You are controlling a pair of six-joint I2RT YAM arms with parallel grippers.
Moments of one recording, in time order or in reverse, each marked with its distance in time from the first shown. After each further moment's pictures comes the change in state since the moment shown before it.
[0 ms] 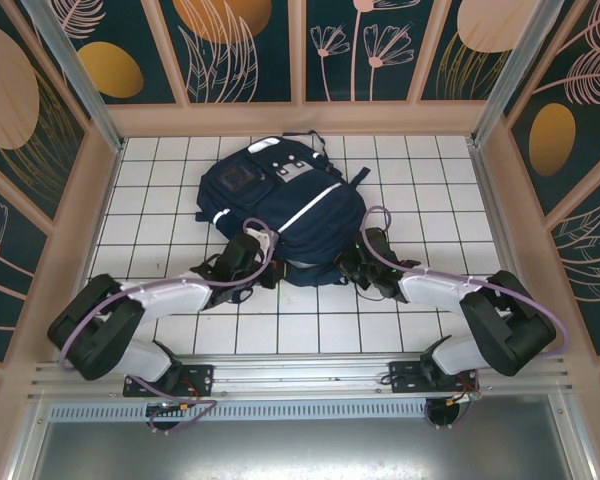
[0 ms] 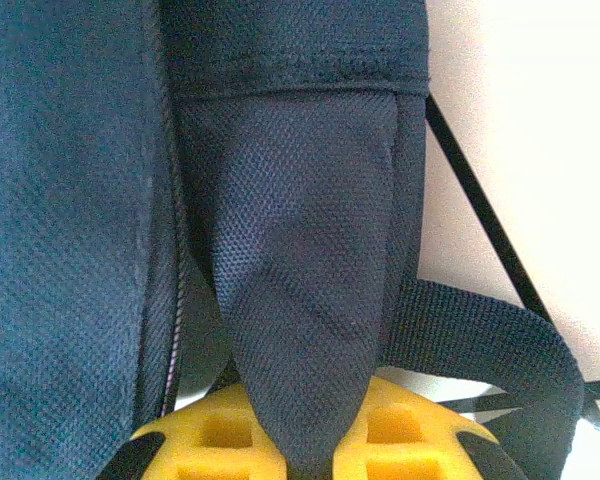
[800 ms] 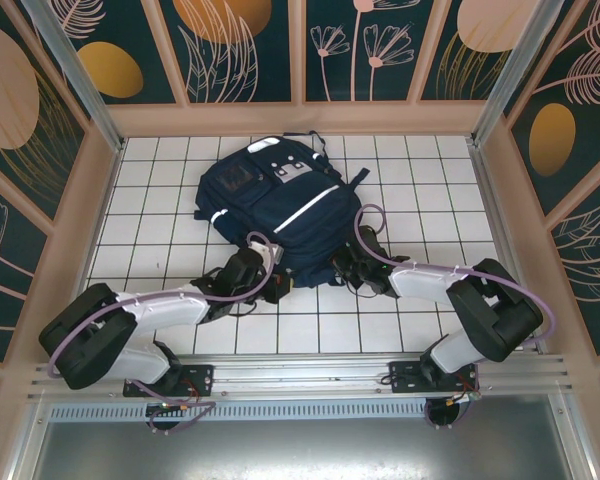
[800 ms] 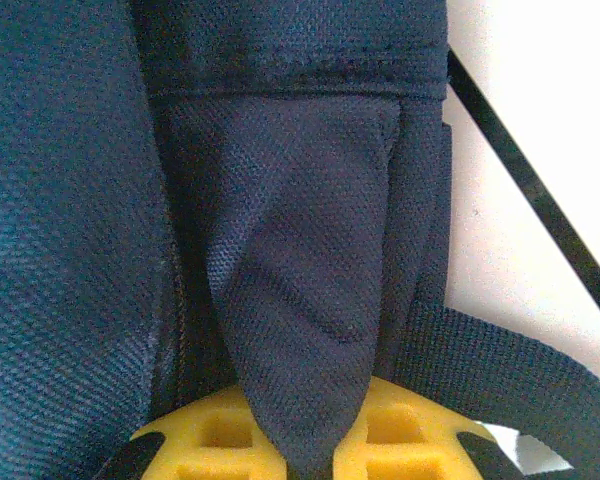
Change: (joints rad) left arm -0.106 -0.025 -0.057 0.050 0.022 -0.092; right arm 0.035 0.092 0.057 0.008 0.024 0.102
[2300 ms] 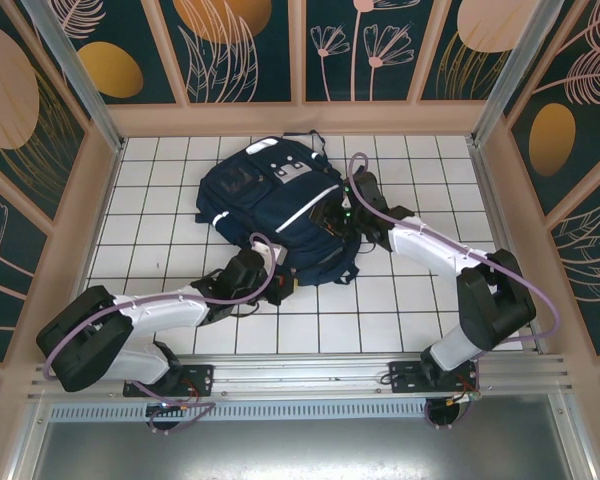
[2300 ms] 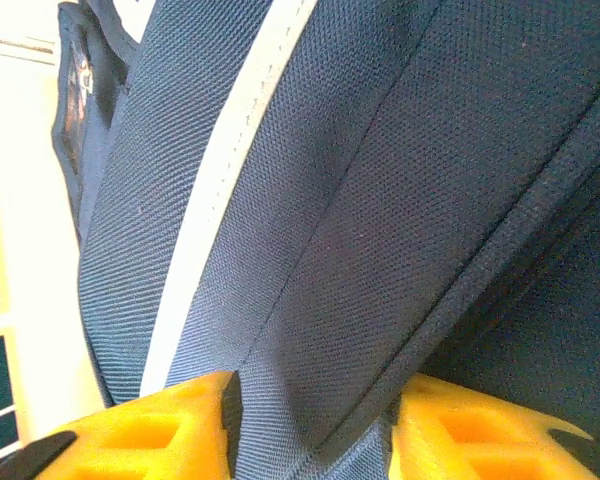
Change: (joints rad) left arm -0.025 -0.032 -0.012 0.026 0.004 0.011; right arm -0.108 0.064 0.455 -0.307 -0.242 -0.379
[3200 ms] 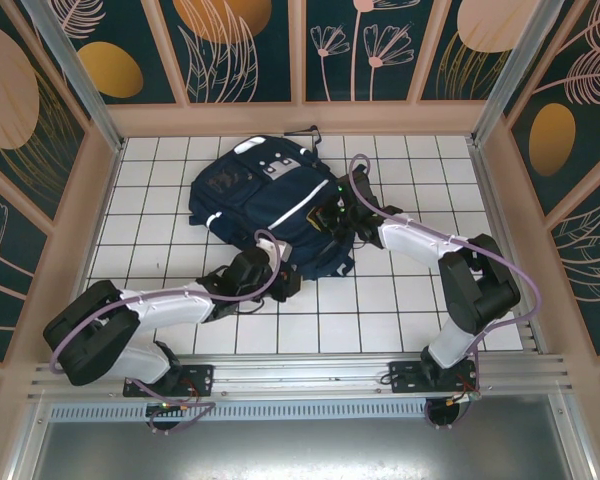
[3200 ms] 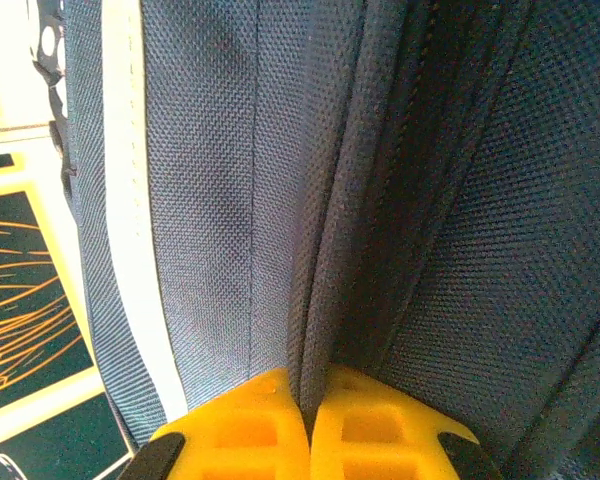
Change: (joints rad) left arm -0.012 0.058 0.058 0.018 0.003 -0.011; right arm 0.005 0.111 0.012 0.135 -0.040 0.295
